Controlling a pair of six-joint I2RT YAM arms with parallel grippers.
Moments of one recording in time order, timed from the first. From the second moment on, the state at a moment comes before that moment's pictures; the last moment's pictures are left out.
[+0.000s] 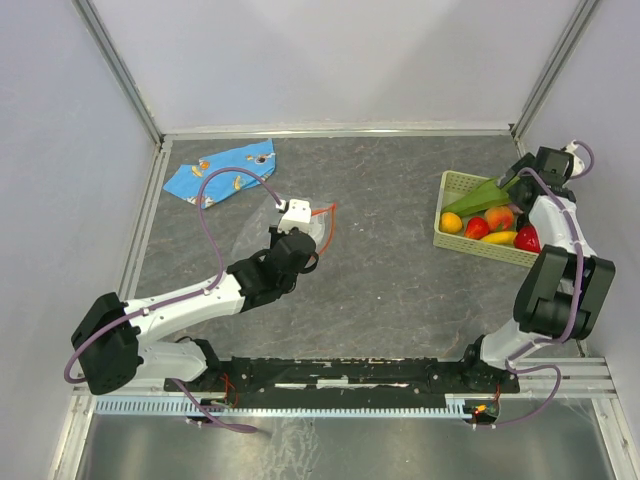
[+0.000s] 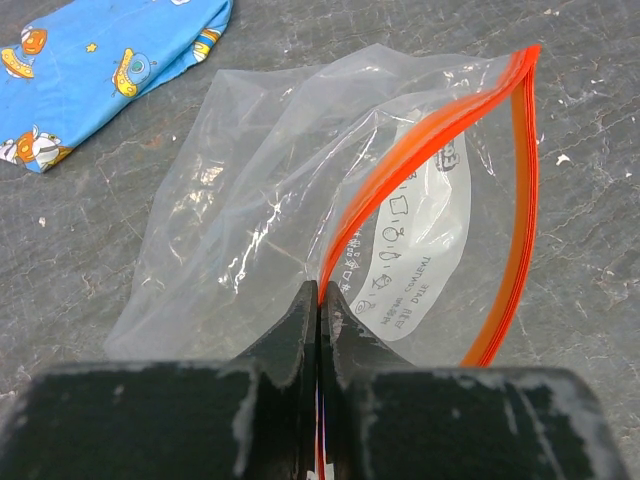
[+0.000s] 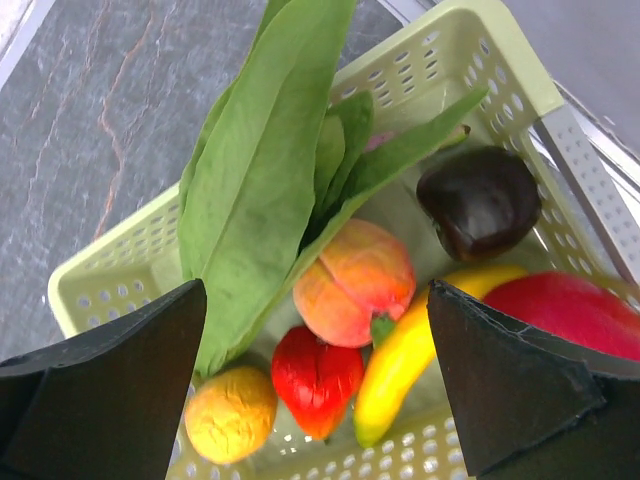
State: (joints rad) left arm -0.95 1.24 0.78 -0.10 -0.83 -0.29; right arm -0.33 1.58 1.19 -0.33 0.16 0.50
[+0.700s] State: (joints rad) left arm -0.94 1.25 0.78 -0.10 -0.81 -0.29; right arm -0.43 1.81 1.09 0.12 -0.13 0.69
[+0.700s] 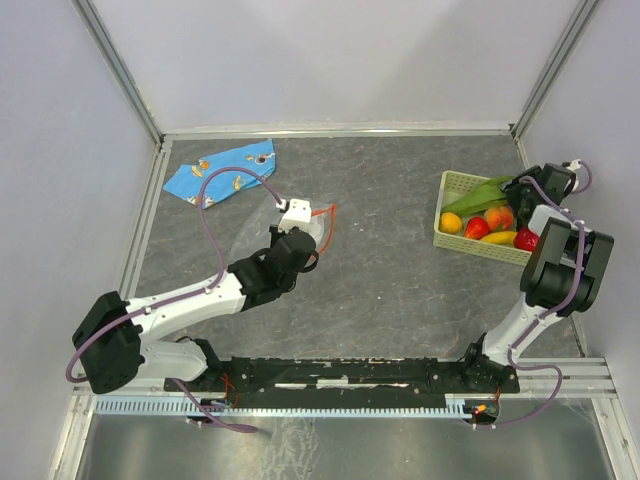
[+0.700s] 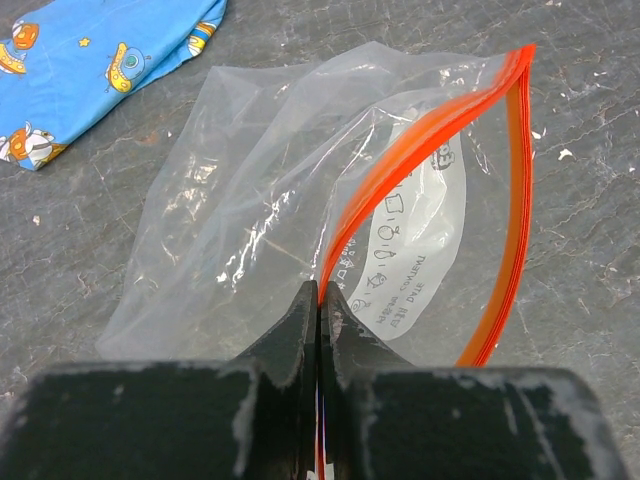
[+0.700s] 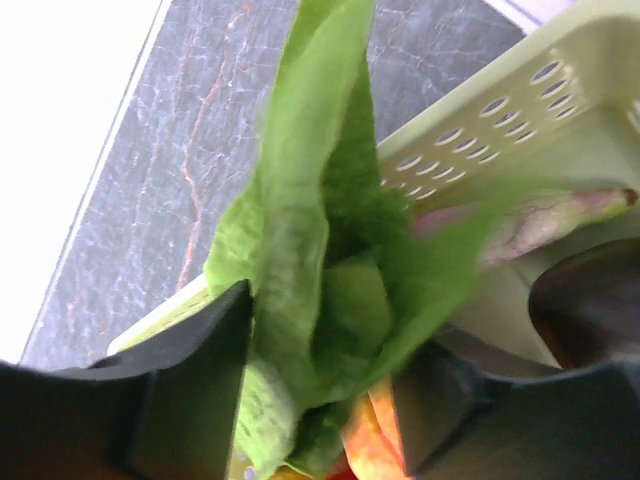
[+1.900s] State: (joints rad) left arm -0.87 1.25 0.83 -0.13 -0.65 -0.38; right arm -0.31 1.21 0.70 0.42 -0.21 0.73
